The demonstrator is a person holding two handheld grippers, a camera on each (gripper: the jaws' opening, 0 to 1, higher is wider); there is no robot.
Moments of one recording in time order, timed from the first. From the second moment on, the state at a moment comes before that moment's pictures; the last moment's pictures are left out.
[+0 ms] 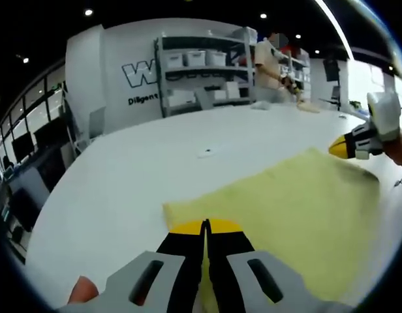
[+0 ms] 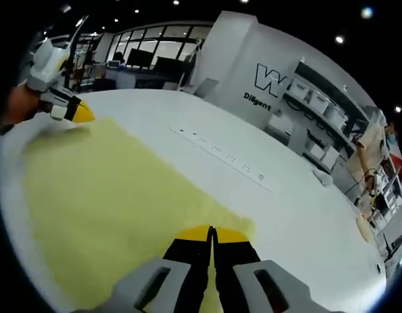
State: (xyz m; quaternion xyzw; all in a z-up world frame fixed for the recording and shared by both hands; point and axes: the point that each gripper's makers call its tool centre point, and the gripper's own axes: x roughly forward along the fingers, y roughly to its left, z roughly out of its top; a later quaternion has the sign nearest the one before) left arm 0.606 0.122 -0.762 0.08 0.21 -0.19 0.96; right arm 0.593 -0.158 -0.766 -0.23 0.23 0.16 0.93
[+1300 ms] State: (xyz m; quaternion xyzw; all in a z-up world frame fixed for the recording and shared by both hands) left arm 0.513 0.118 -0.714 0.04 0.20 -0.19 0.96; right arm 0.504 -0.142 -0.713 -0.23 0.19 0.17 0.94
